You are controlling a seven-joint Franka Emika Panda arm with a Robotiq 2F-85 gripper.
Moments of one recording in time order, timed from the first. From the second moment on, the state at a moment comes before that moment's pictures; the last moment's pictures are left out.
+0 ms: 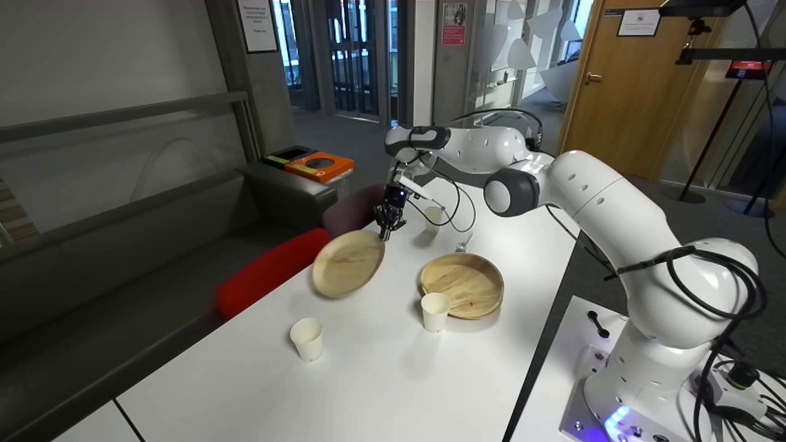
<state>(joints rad) -0.31 1.14 -0.01 -0.76 0.72 1.27 0.01</state>
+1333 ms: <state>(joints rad) -0.28 1.29 -0.04 -0.68 0.71 1.32 0.10</state>
